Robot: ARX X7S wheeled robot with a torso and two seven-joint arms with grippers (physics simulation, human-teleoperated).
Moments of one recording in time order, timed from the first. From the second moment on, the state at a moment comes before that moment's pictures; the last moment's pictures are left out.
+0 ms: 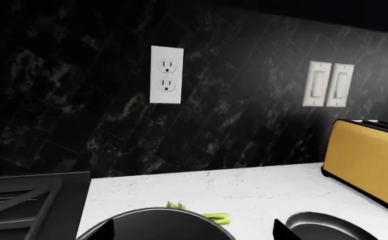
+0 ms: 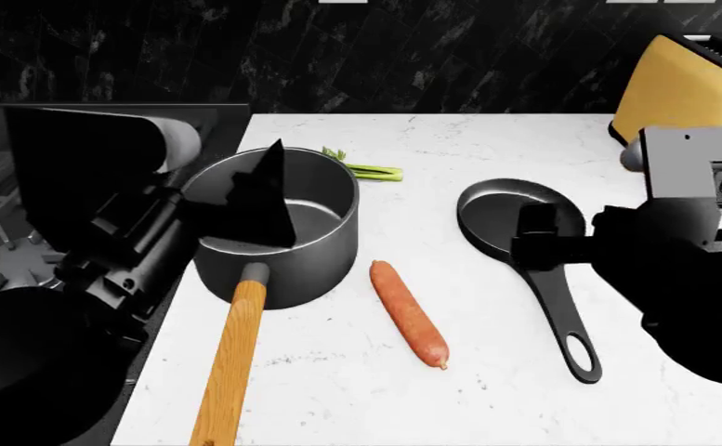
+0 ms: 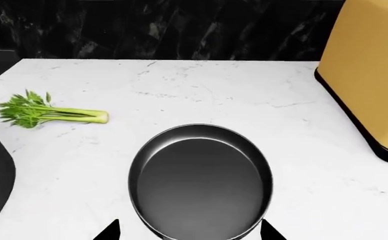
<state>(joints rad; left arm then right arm) -0.78 -0.31 -0.14 0.73 -1.22 -1.31 -0.61 0.87 0.72 -0.15 -0.30 1.58 1.20 0.94</state>
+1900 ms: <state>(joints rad) -0.79 -0.34 -0.09 0.69 -1.32 -1.23 -0.68 0.72 0.69 -0.32 -0.11 1.27 1.06 0.63</state>
